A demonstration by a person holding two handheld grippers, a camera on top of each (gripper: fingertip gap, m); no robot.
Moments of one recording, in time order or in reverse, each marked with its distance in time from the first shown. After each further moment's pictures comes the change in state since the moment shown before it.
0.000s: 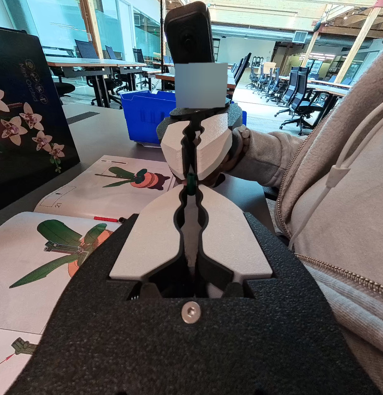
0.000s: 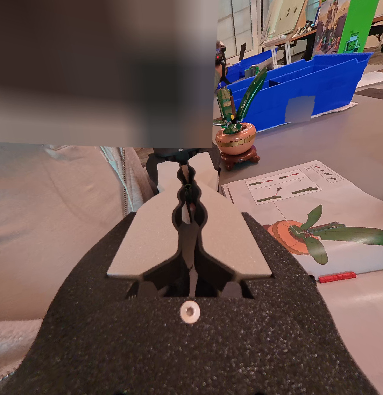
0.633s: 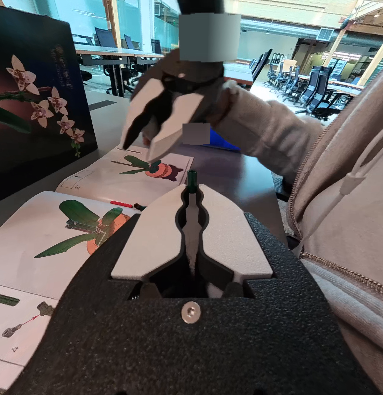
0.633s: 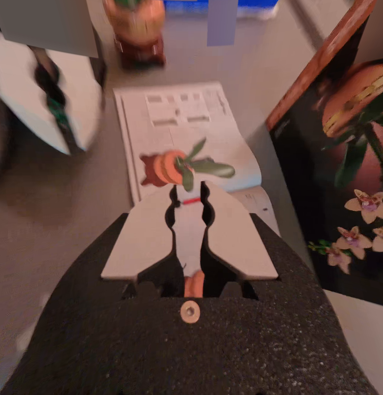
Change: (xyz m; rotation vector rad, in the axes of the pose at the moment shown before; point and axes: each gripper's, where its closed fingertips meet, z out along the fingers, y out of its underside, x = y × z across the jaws) left arm -0.015 0.004 -0.011 -0.019 -0.067 -0.046; right arm 0.104 0.017 -0.047 -0.596 0.380 -0.321
